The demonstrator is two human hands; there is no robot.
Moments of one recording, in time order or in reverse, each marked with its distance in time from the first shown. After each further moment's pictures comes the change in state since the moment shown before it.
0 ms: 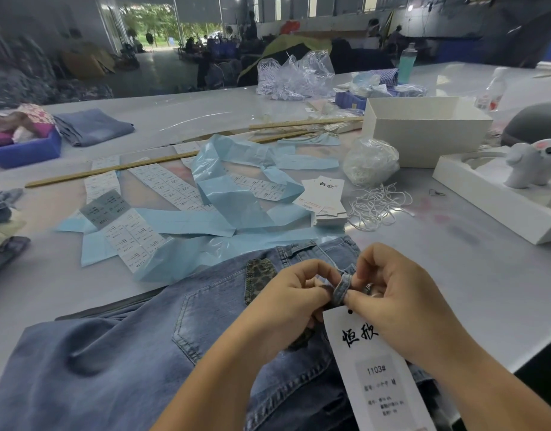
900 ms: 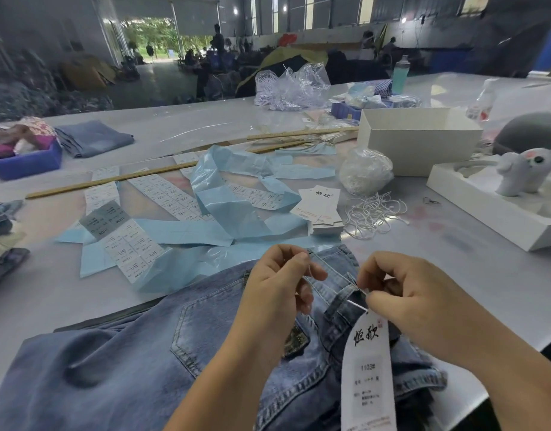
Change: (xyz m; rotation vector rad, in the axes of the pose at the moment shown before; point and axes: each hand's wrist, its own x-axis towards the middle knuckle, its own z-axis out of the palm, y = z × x) left_hand -0.004 0.013 0.006 -0.364 0.310 0.193; right_hand 0.003 -0.014 -0.037 -0.062 -0.203 0.027
